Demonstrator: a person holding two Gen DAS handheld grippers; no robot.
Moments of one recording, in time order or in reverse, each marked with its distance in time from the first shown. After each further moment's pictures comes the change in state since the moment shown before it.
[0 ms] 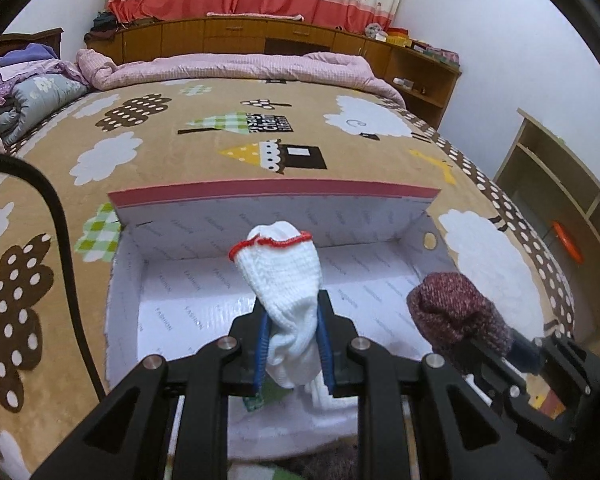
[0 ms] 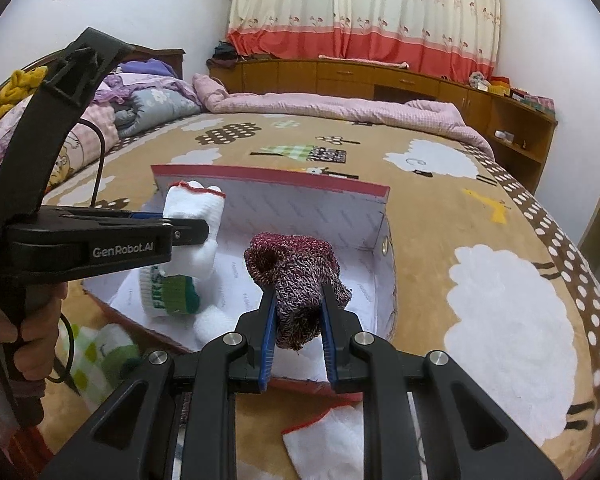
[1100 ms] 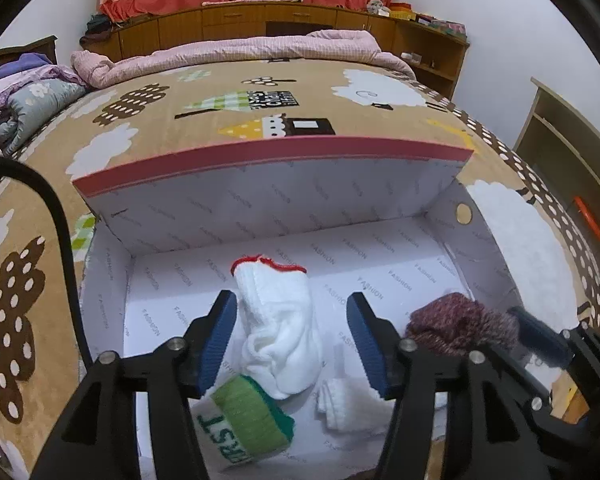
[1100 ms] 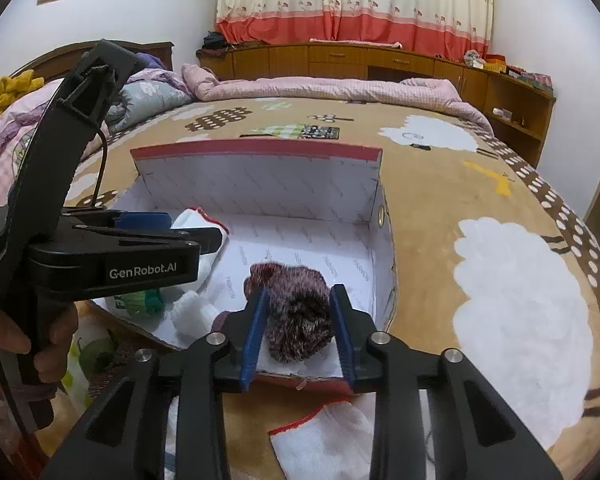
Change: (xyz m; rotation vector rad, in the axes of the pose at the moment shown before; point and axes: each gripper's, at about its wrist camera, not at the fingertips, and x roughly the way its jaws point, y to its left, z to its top) left arm 0.039 -0.010 -0.007 0.058 0.061 0.072; right arm 0.019 -0.010 -0.011 0.041 0.043 0.003
